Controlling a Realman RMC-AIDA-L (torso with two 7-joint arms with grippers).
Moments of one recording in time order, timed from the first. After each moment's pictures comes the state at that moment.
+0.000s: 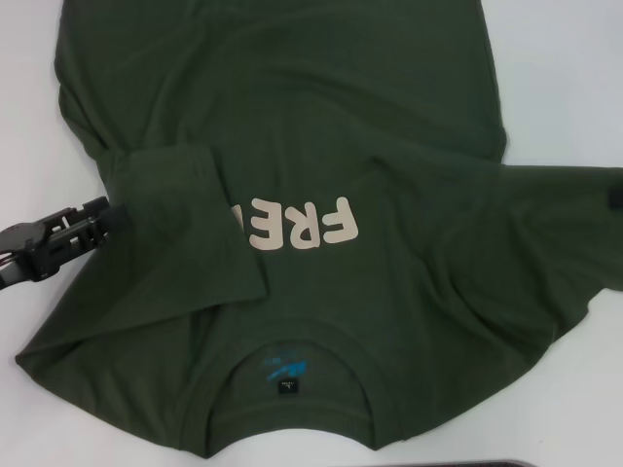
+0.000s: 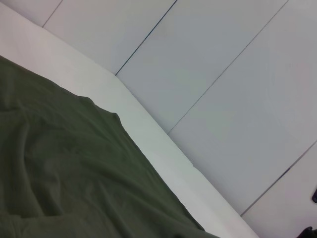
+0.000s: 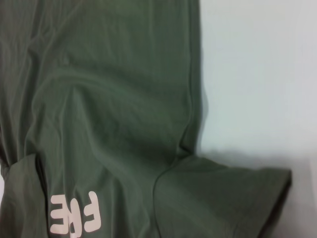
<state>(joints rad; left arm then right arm) -0.30 -2.12 -2.88 -0.65 -1.02 1.79 -1.62 0.54 1.83 -0.56 -0.71 -2.47 -1.67 2.60</state>
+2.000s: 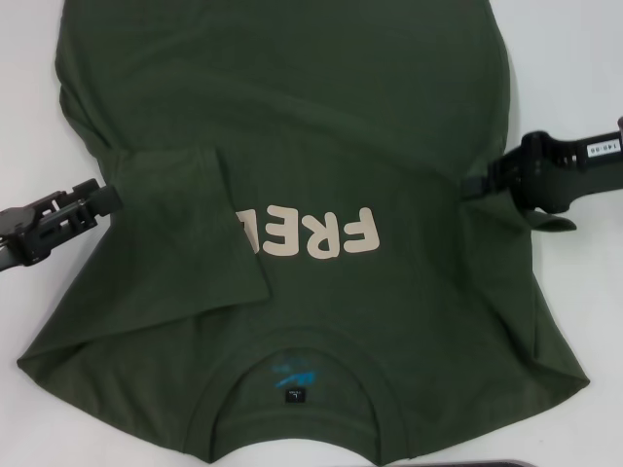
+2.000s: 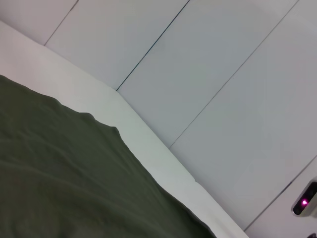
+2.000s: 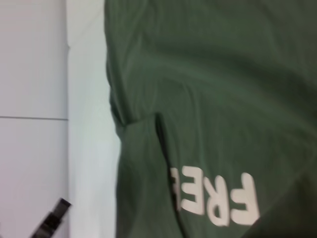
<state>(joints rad) -0.30 -2.11 -2.88 -0.66 -1.06 1.78 -1.62 0.68 1.94 -0.48 -0.50 -2.41 -1.67 2.54</state>
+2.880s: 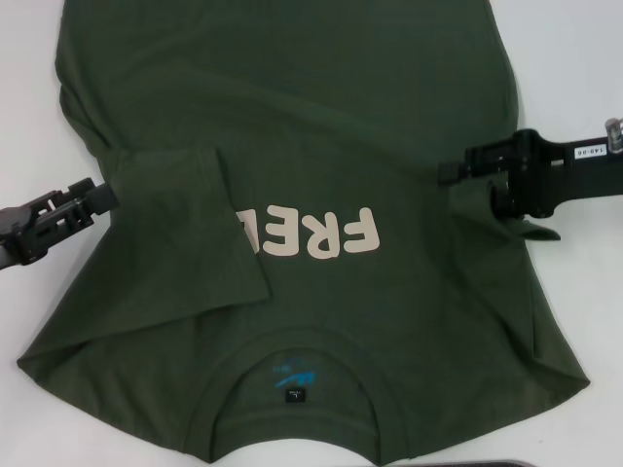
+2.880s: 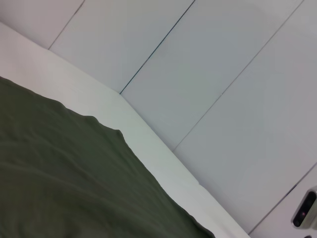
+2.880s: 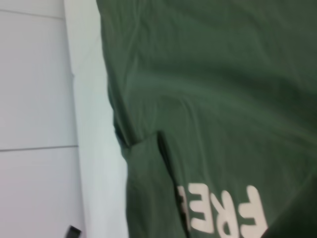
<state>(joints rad) -0.30 -2.11 -2.88 -0.65 -1.07 1.77 -1.61 0.66 1.94 -0.47 -0.42 -2.36 -1.60 2.57</state>
